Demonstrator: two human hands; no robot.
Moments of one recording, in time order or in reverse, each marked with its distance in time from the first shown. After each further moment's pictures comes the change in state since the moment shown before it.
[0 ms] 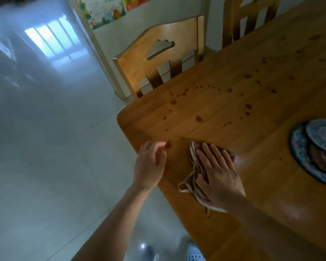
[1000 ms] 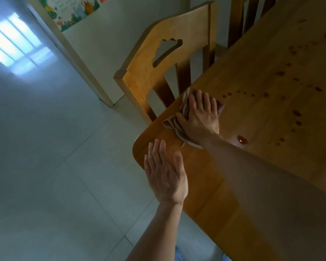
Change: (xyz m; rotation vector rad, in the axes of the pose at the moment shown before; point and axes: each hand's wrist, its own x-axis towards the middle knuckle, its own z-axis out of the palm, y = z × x) left_hand 0.113 -0.059 0.012 0.166 0.273 0.007; right_hand 0.293 -0.069 0.004 0.068 0.094 0.372
